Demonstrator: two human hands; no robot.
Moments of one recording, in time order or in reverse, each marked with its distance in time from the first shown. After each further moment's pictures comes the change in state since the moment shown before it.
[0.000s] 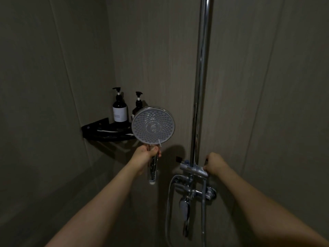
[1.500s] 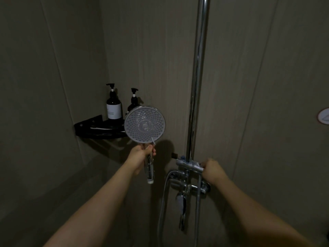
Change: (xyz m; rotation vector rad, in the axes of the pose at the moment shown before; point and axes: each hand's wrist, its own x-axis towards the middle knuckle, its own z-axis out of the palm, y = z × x) left_hand 0.012 -0.021 -0.012 -0.149 0.007 -0.076; right_hand -0.029 0.019 0.033 -0.048 0.127 -0.066
